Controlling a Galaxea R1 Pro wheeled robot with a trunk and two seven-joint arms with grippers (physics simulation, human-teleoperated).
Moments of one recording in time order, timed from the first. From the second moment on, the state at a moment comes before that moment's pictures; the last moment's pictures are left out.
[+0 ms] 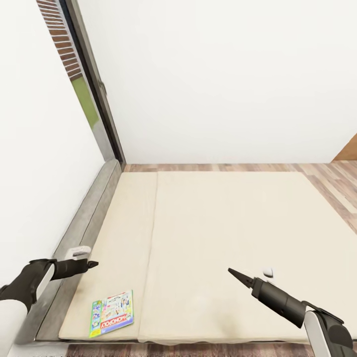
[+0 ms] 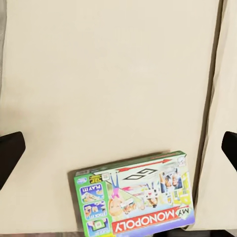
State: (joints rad) left arm -0.71 0.35 0.15 -0.58 0.03 0.59 -0.49; right arm -0.16 -0.04 -0.36 -1.44 -0.39 0.81 0.99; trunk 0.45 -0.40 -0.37
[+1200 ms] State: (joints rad) left arm -0.71 0.26 0.10 -0.53 0.03 0.55 -0.35; right arm -0.17 0.01 -0.06 -1.57 -0.40 0.75 1.00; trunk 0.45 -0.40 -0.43
